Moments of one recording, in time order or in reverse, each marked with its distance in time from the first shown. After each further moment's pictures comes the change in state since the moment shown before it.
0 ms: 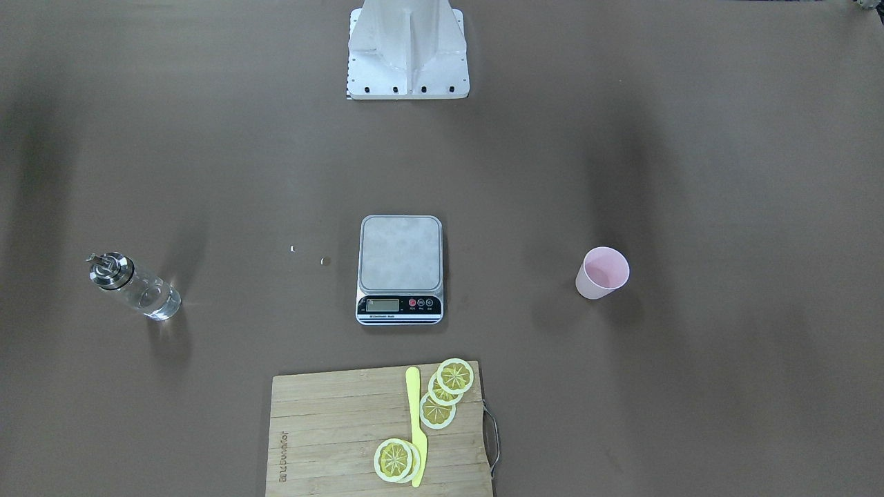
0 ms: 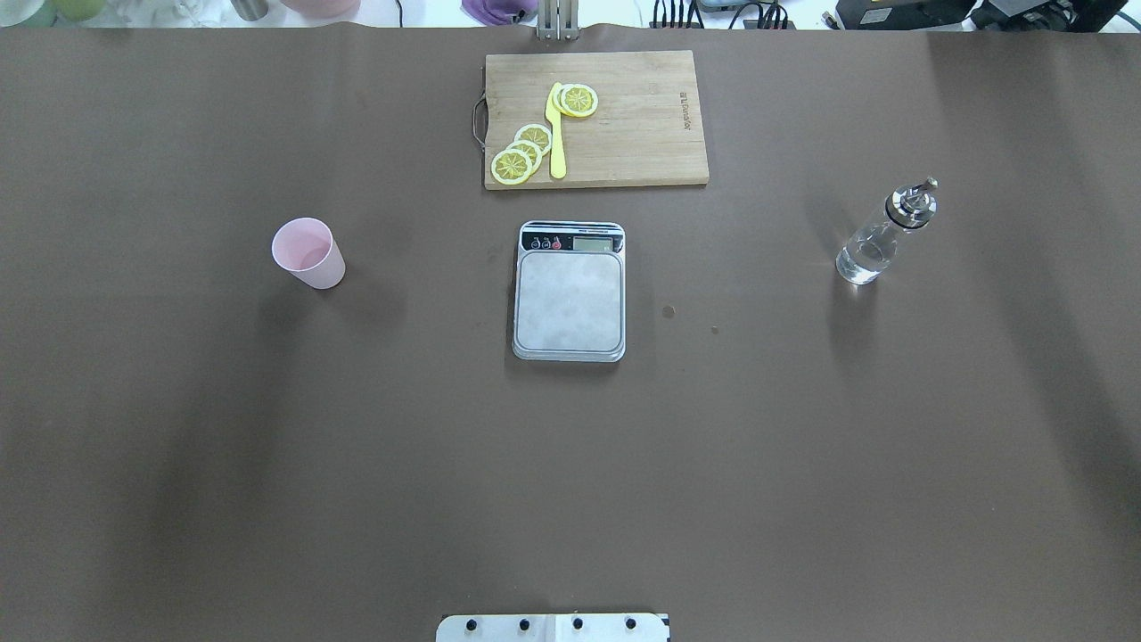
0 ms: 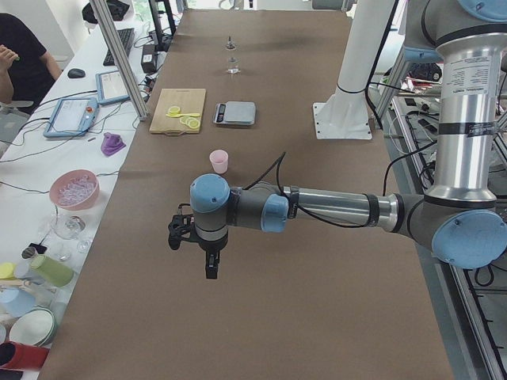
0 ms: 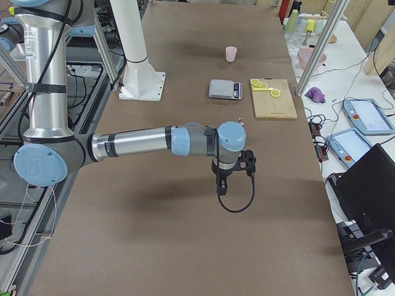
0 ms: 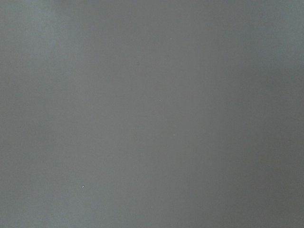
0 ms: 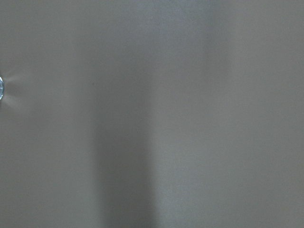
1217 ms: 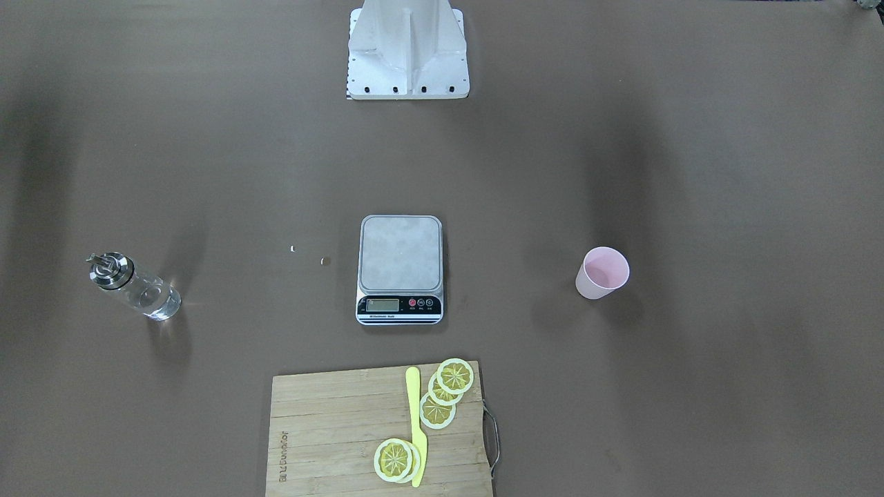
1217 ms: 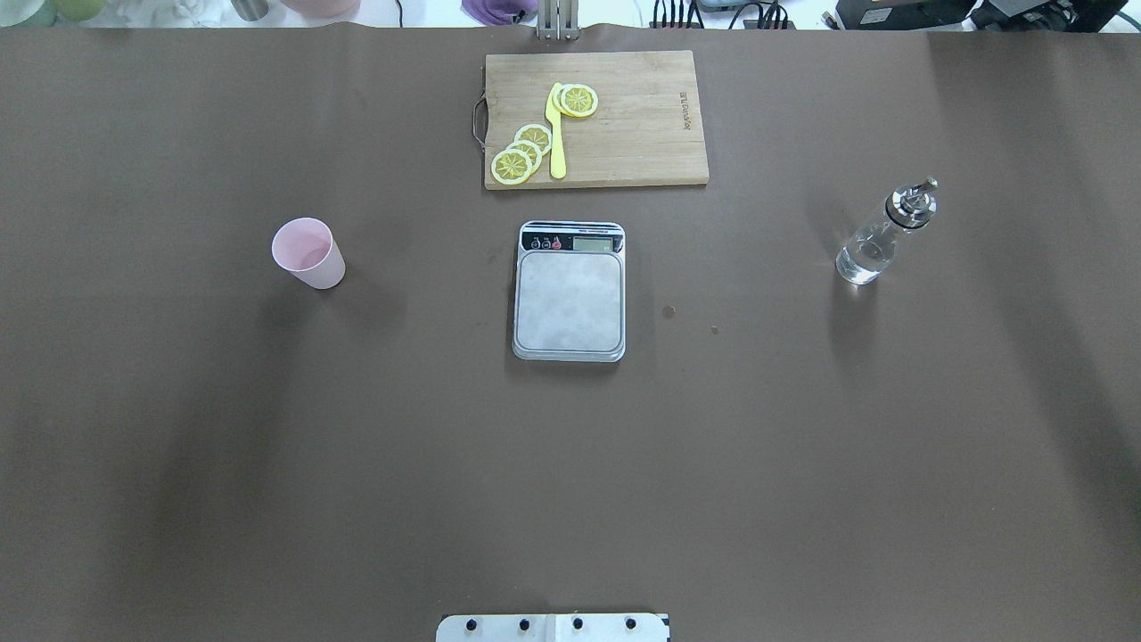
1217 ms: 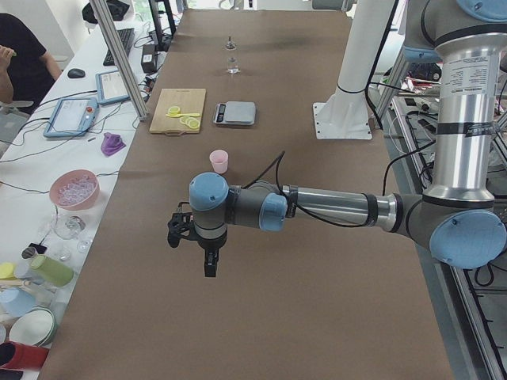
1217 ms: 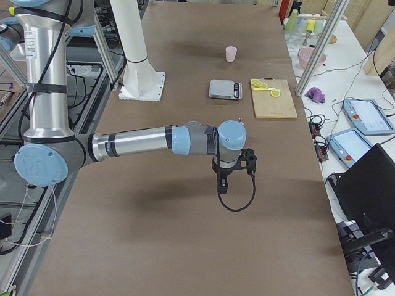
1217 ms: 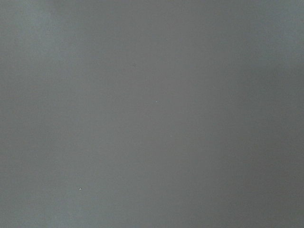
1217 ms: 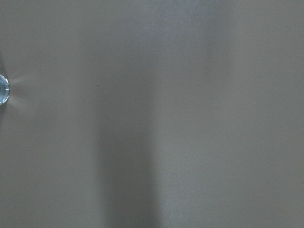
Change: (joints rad) left arm 0.011 -0.006 0.000 -0.006 0.001 0.000; right arm 0.000 0.003 0.002 -0.001 0.010 0.001
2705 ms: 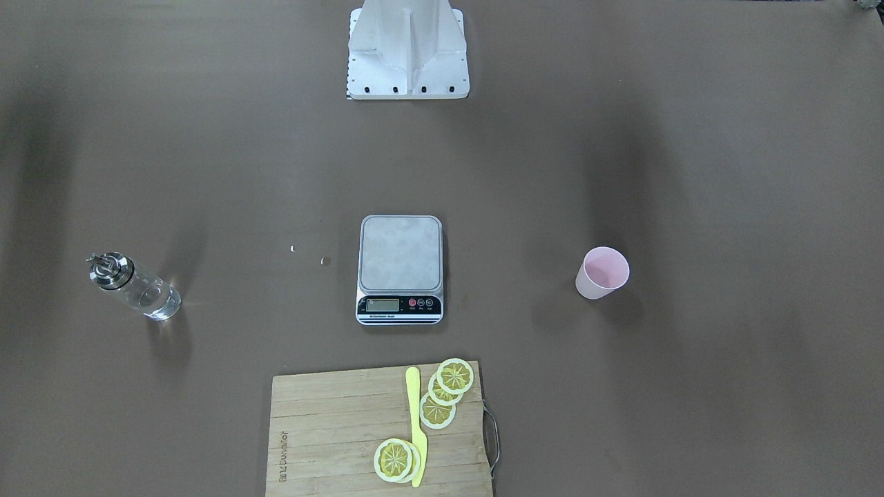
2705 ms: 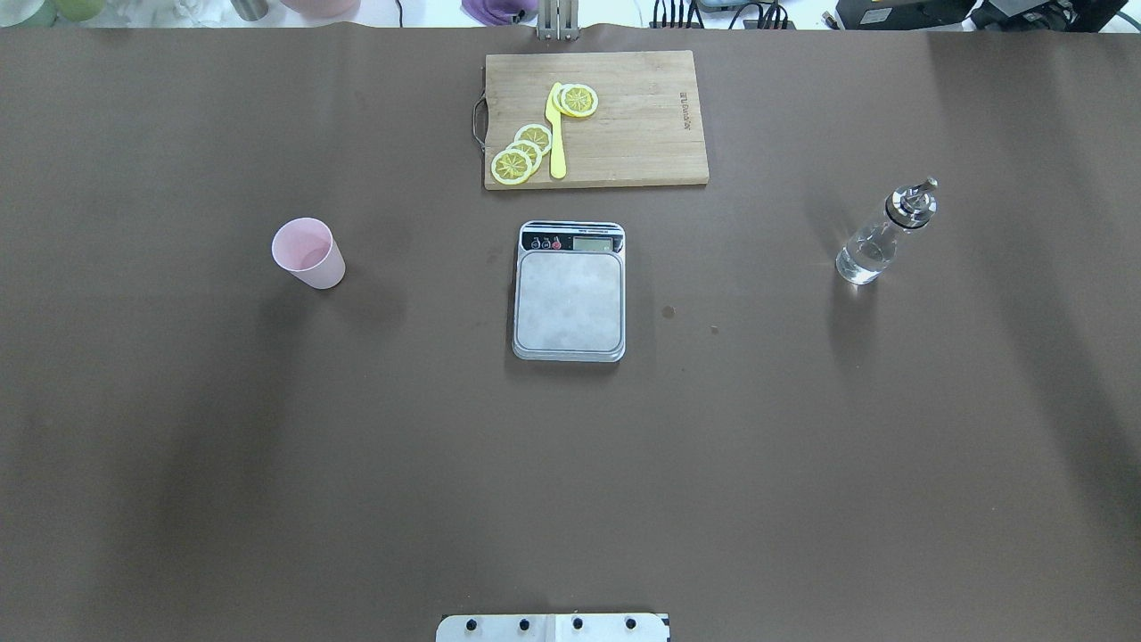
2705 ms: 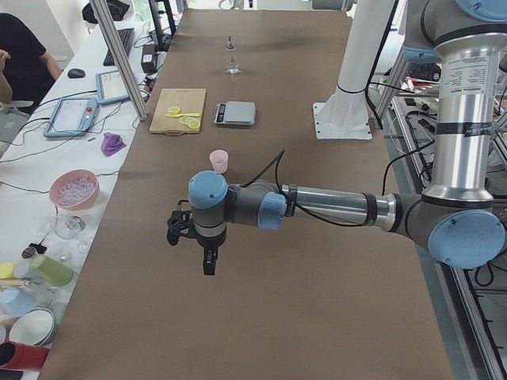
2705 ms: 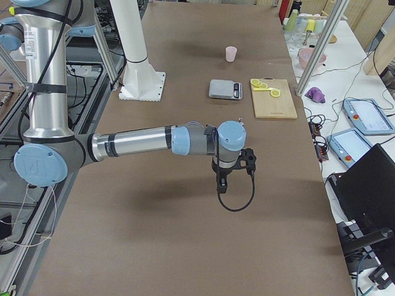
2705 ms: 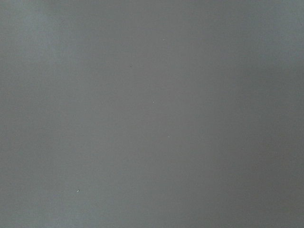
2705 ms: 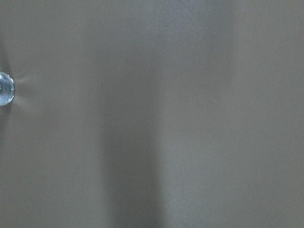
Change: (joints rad) left arm 0.004 -0.008 -0.009 -0.001 0.000 -0.004; right arm 0.000 -0.003 0.001 0.000 0.015 0.000
